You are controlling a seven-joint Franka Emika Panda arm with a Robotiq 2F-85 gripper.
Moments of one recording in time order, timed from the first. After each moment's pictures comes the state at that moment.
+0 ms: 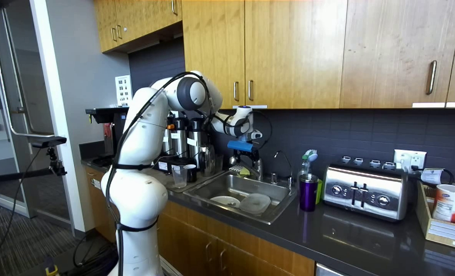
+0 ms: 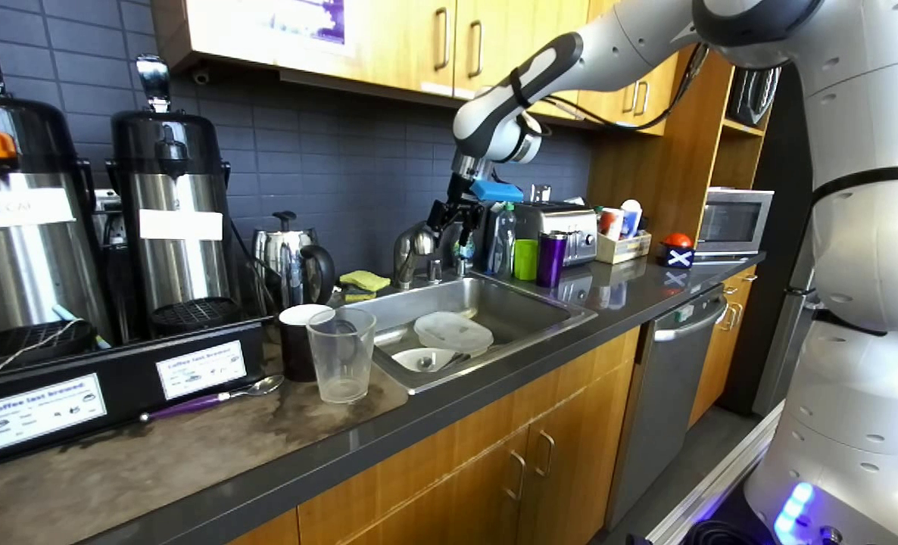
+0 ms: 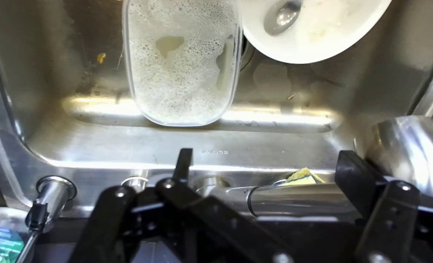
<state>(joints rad) 0.01 0.32 0.09 -1.83 0.11 2.40 -0.15</state>
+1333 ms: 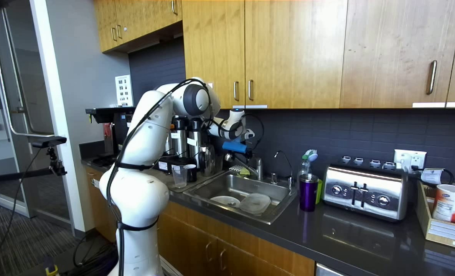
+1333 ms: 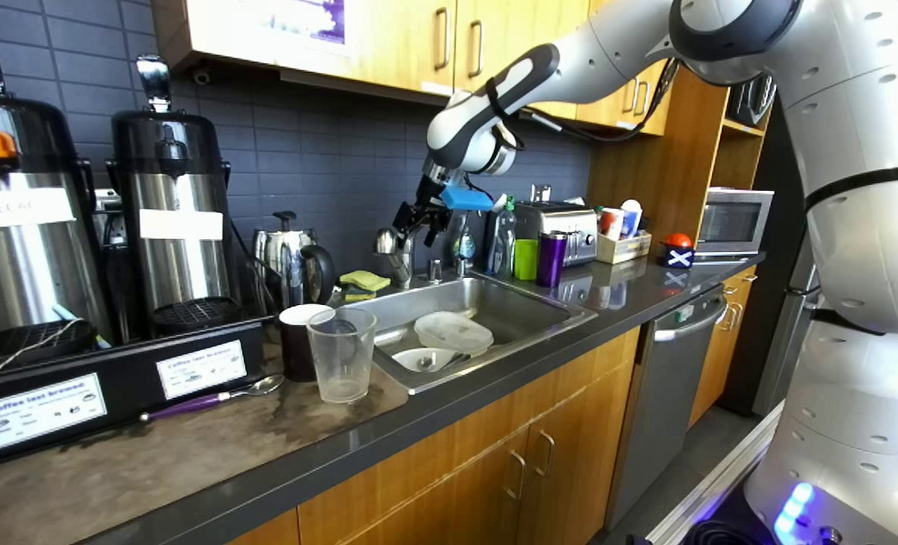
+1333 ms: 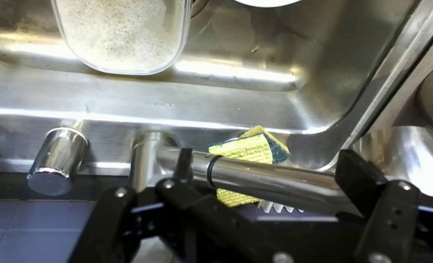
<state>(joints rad) 0.06 0.41 0.13 -1.76 0.12 2.54 -0.14</state>
